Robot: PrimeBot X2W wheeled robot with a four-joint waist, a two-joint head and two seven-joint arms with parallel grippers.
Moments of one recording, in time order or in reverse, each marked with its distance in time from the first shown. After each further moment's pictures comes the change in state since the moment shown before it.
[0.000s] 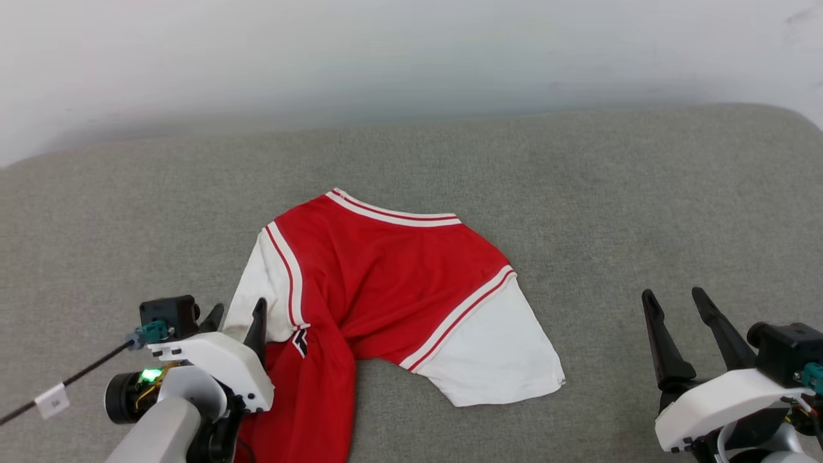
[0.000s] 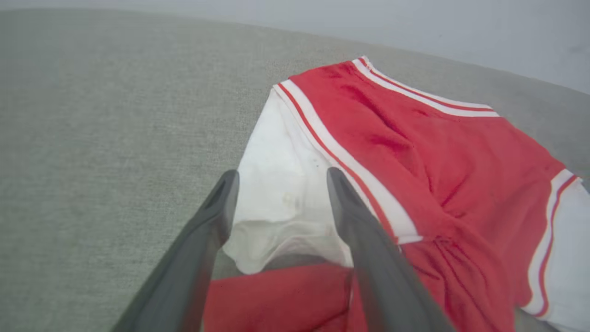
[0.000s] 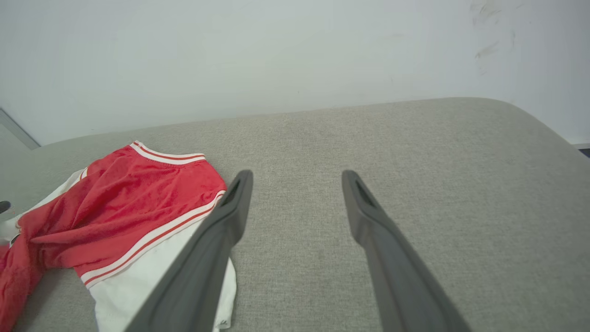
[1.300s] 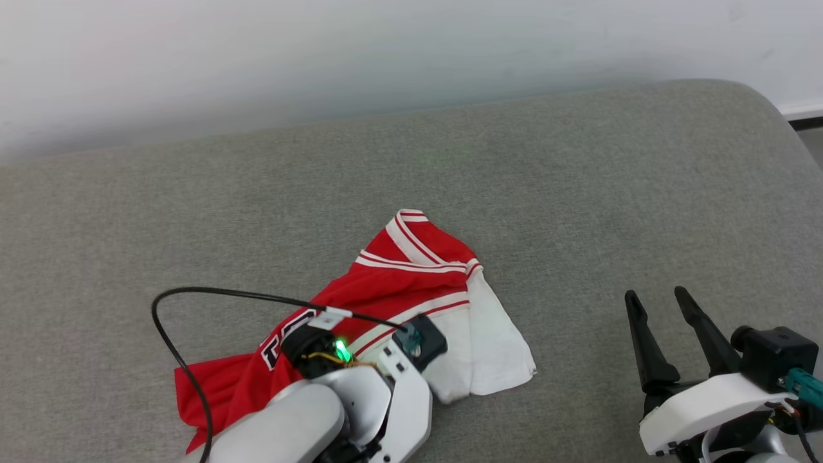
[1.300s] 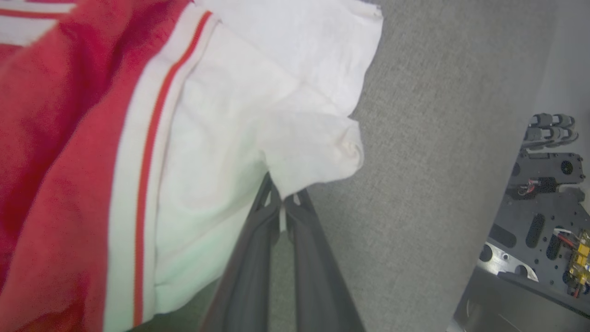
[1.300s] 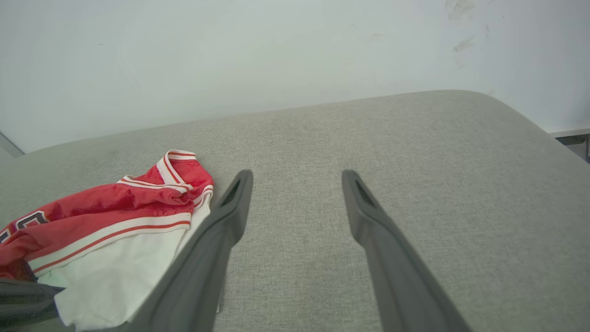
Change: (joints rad) left arm -0.231 -0.014 -0.539 -0.238 0.242 -0.284 0.627; right arm 0.011 0.014 0.037 -0.006 -0.007 0.000 -0.029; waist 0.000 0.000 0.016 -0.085
